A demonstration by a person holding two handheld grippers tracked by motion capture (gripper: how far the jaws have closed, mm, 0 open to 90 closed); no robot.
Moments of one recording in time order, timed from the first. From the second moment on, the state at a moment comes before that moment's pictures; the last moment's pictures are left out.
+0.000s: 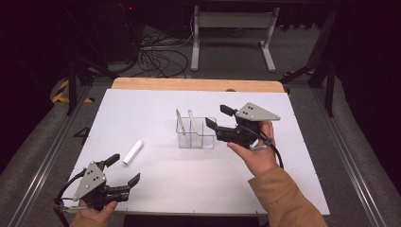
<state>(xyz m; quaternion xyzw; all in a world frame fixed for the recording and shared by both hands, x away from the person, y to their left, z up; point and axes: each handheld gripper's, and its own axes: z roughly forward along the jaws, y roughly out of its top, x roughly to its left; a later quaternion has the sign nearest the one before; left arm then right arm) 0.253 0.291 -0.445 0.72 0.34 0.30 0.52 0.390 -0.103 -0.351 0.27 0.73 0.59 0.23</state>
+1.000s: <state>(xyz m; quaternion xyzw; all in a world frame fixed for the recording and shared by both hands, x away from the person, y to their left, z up) 0.257 0.295 -0.441 0.72 0.36 0.27 0.53 0.363 -0.185 -0.421 0.30 0.74 0.57 0.20</state>
